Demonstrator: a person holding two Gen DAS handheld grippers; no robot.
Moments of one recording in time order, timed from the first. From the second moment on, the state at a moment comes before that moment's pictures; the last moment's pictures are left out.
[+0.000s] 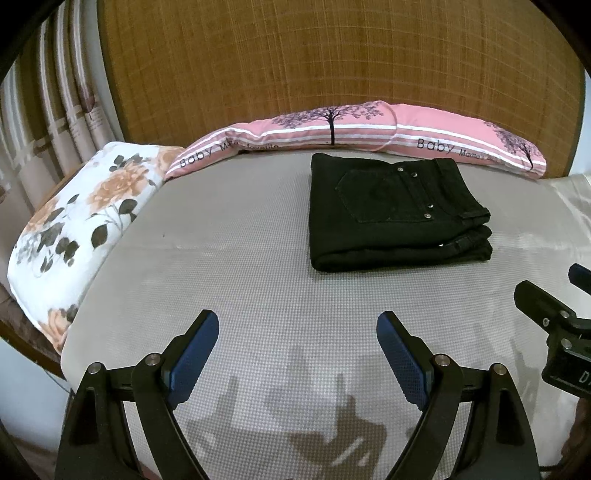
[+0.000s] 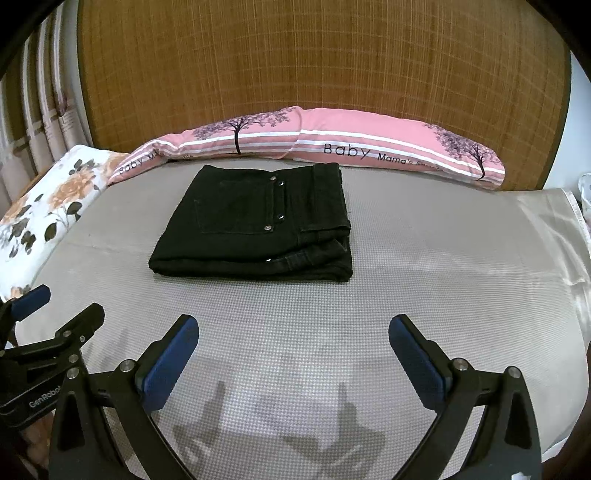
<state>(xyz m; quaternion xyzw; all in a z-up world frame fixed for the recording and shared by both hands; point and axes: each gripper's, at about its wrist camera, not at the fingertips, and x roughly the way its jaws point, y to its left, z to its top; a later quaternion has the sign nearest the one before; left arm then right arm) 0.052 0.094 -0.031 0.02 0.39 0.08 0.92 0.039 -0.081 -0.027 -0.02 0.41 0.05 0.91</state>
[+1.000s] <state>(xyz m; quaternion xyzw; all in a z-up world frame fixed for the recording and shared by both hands) 0.054 0.096 -0.040 0.02 0.40 0.07 0.91 0.037 -0.077 -0.039 -0.02 0.42 0.05 0.90</state>
